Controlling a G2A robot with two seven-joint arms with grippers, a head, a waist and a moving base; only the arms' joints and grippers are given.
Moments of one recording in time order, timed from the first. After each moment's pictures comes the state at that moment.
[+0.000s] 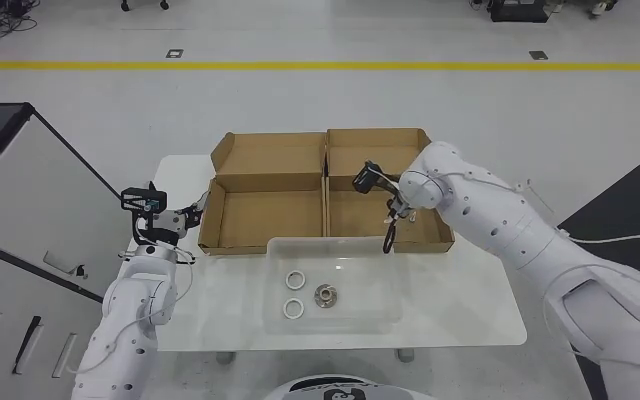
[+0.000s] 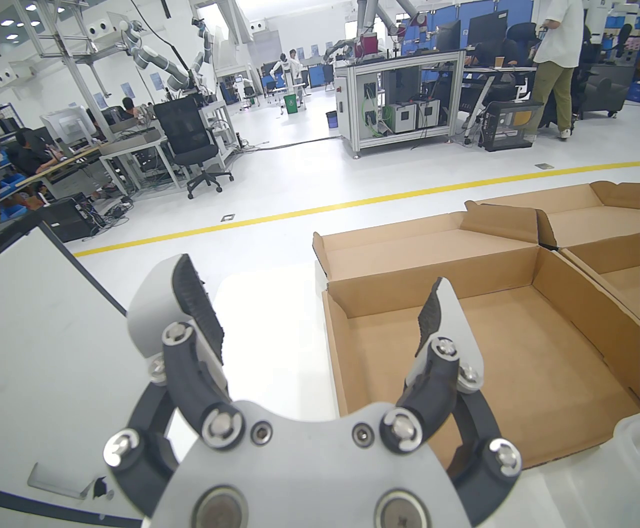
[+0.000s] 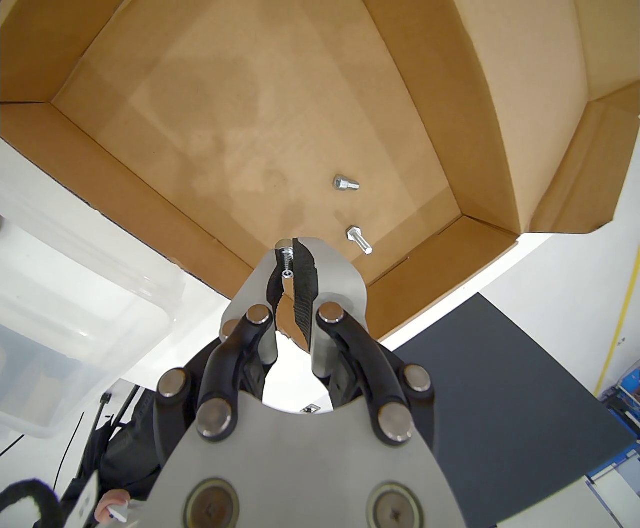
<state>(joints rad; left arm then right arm) 1.73 -1.15 -1.60 -1.80 1.33 0.00 0.00 -0.60 -1.03 0.49 -1.42 -0.74 -0.11 1.38</state>
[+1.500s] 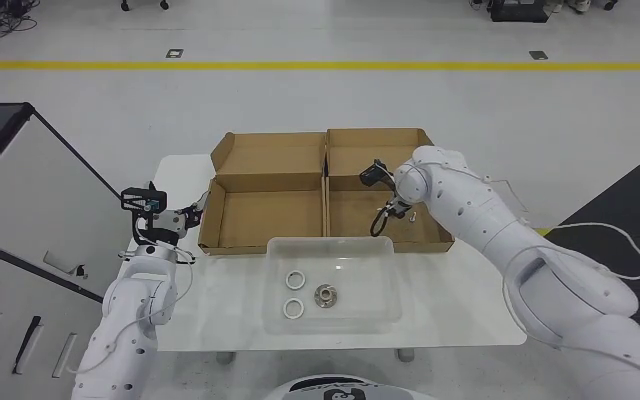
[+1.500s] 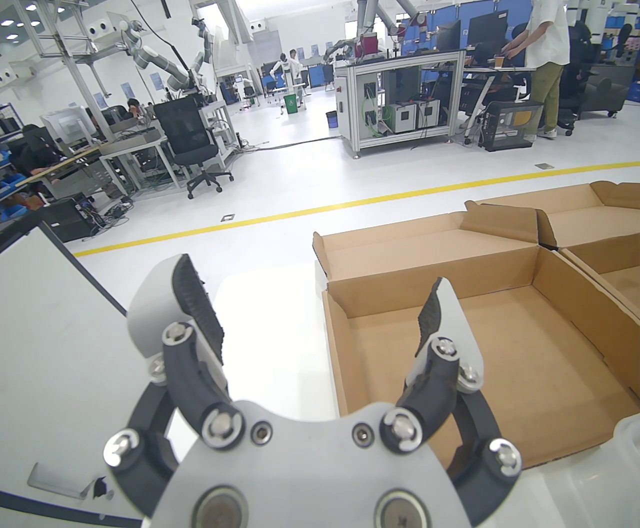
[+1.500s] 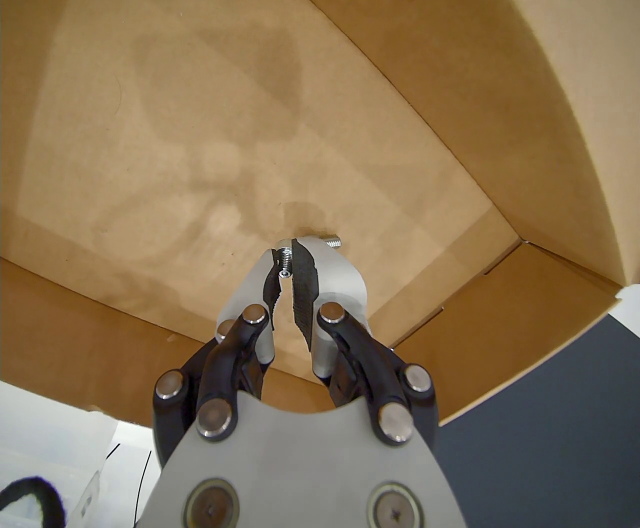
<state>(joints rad) 1.73 -1.15 -1.60 -1.80 1.33 0.00 0.00 -0.55 -1.24 0.43 -0.88 -0.67 -0.12 1.21</state>
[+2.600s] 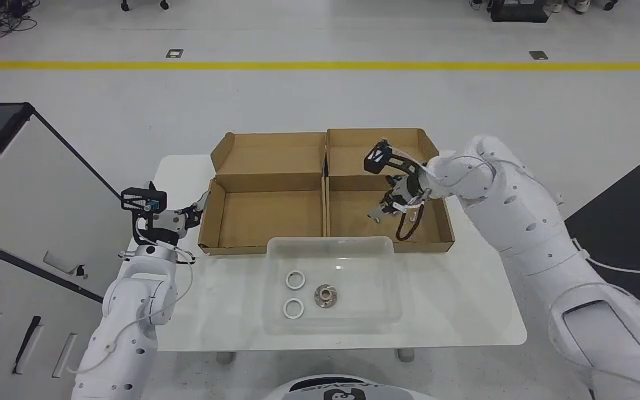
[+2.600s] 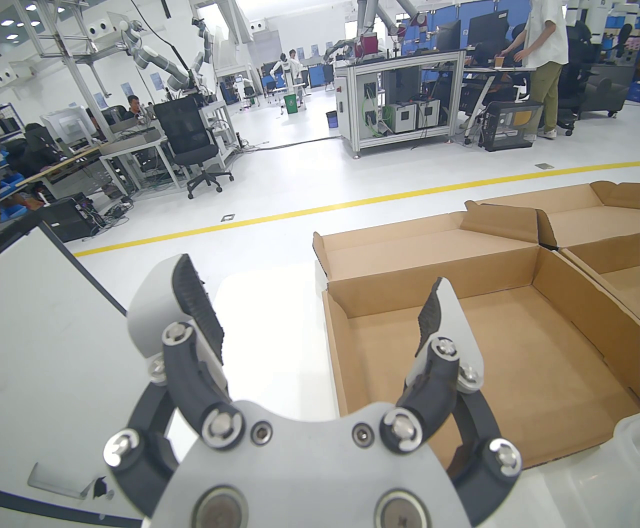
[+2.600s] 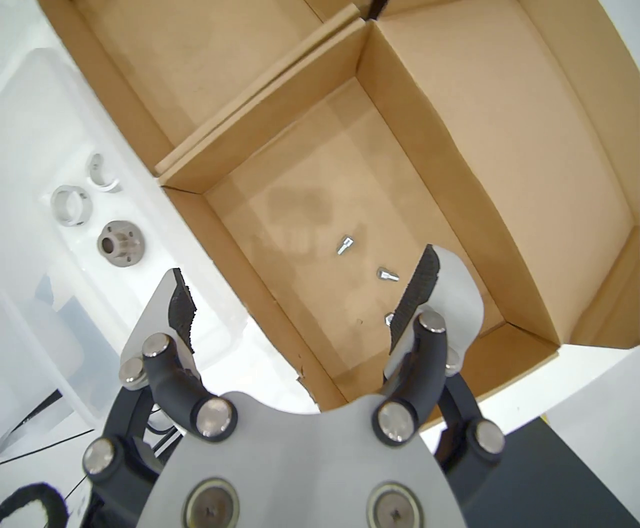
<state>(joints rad) 1.73 -1.15 -1.60 -1.80 1.33 0.00 0.00 -0.83 -1.01 0.95 -1.44 -0.48 -0.48 1.25</state>
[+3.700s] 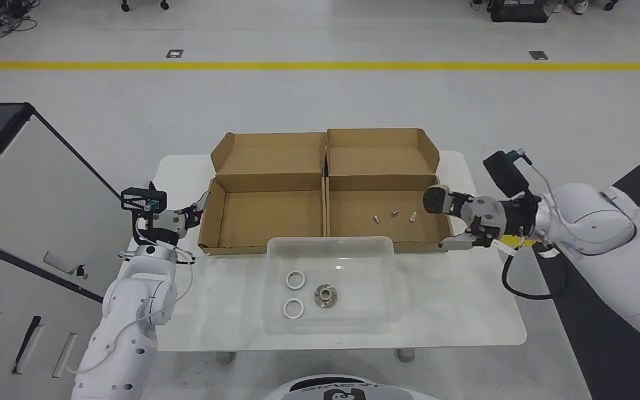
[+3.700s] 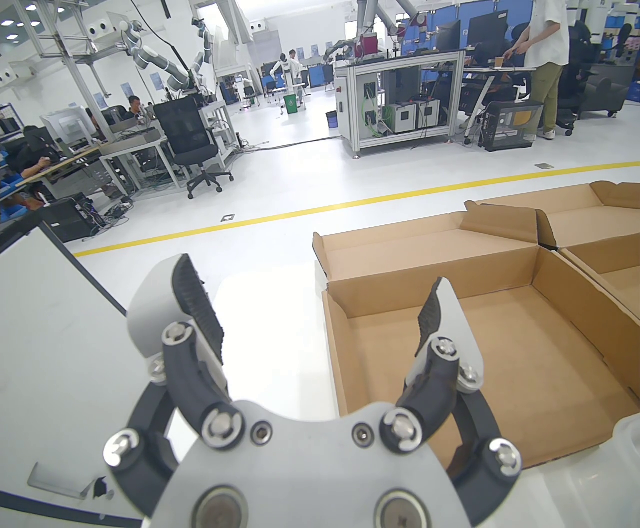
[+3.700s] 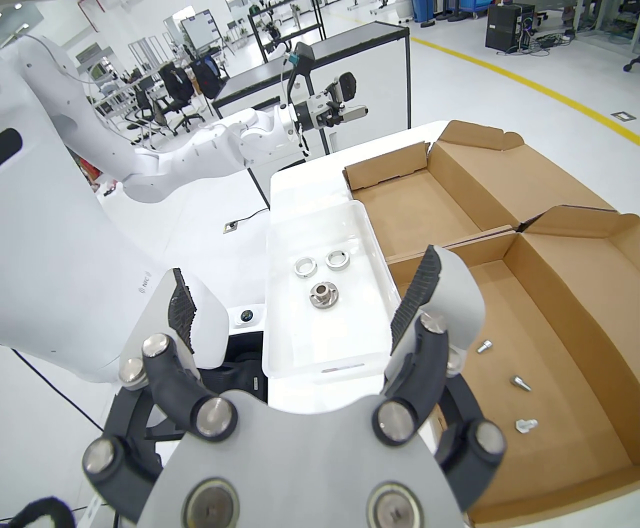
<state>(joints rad) 1.73 -1.15 -1.60 -1.80 1.33 0.00 0.00 -1.22 -0.51 1.15 -1.70 0.27 -1.01 0.81</state>
